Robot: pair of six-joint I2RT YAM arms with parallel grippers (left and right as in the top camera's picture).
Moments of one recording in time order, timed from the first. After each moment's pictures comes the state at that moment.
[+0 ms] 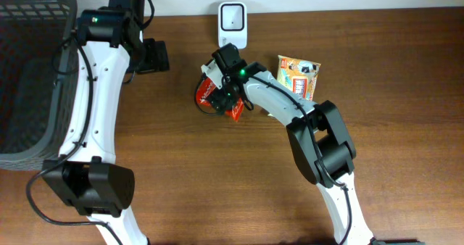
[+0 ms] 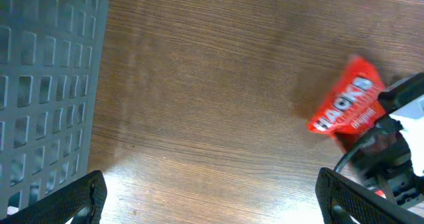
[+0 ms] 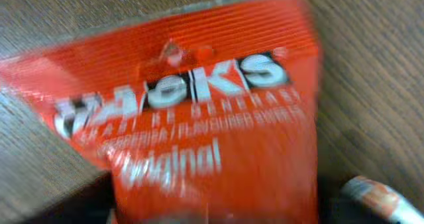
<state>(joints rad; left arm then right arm) -0.11 1.98 2.14 -1.41 -0.17 -0.27 0.54 2.35 1.84 -0.62 -0.09 -0.26</state>
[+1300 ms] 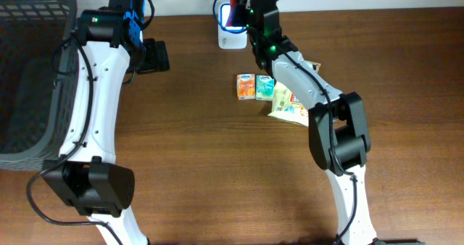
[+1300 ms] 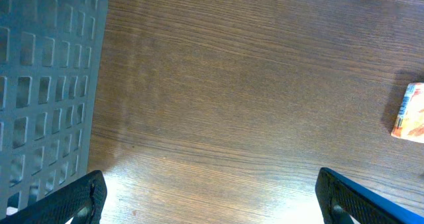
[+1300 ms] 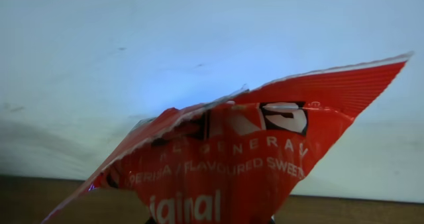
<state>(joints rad) -0.11 1.98 2.14 -1.41 -0.17 -0.27 0.36 2.38 1.96 0.23 0.10 0.28</state>
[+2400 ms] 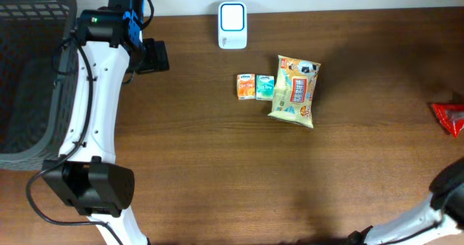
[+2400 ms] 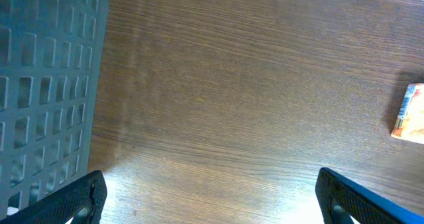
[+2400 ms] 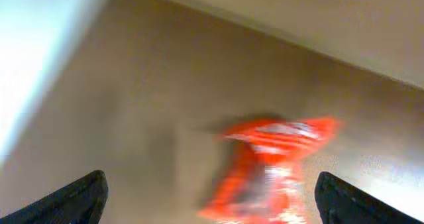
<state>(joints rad) -0.11 1.98 2.14 -1.41 -0.17 -0.27 -0.78 1.96 1.75 -0.59 -0.06 0.37</state>
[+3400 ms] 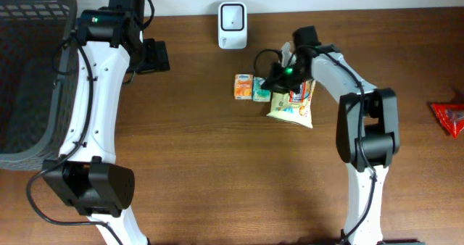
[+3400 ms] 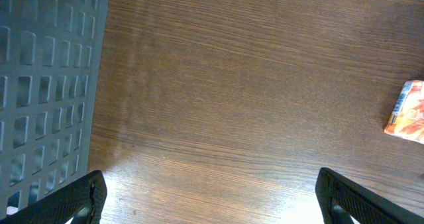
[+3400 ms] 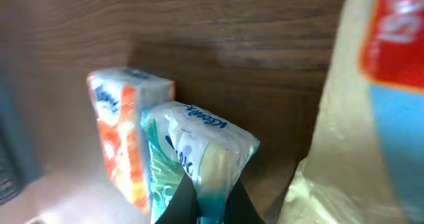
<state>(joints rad) -0.11 1.98 2.14 -1.41 -0.17 -0.27 0.12 2.33 1.77 -0.73 -0.65 0.33</state>
